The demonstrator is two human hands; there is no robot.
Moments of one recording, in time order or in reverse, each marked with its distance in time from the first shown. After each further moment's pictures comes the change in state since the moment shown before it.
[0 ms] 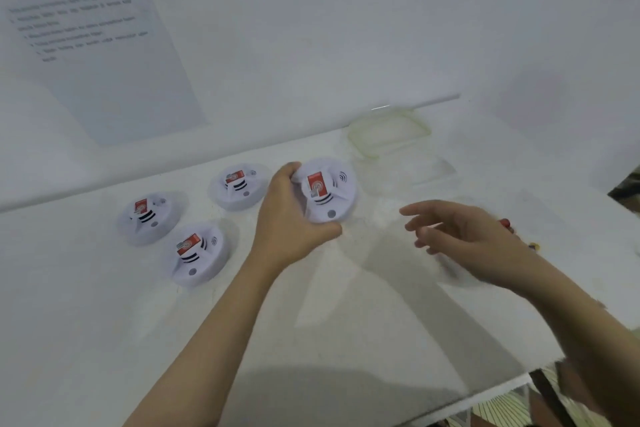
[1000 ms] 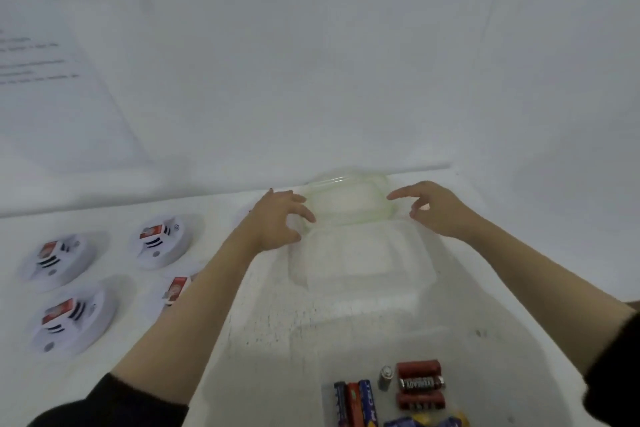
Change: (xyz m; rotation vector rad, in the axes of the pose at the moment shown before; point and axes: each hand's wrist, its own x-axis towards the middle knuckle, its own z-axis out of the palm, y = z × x) left_hand 0.179 0.006 0.100 0.625 -0.287 -0.007; right_hand 0.241 0.106 -0.178 -0.455 -0.106 -0.123
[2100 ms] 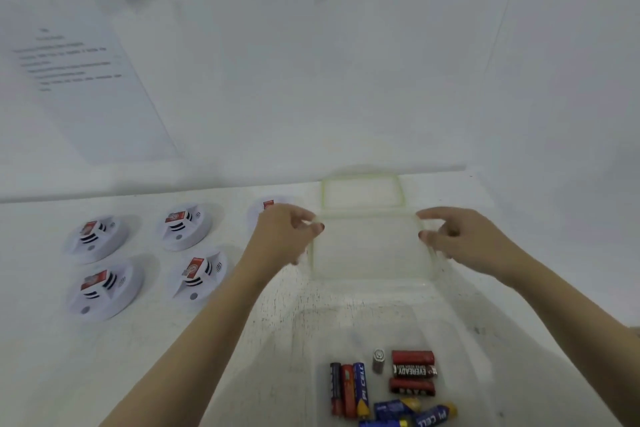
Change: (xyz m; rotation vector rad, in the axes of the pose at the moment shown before) left_hand -0.062 0.065 0.001 -0.501 0.297 -0.401; right_hand -0.076 -0.028 -0.012 0.171 -0.031 0.089
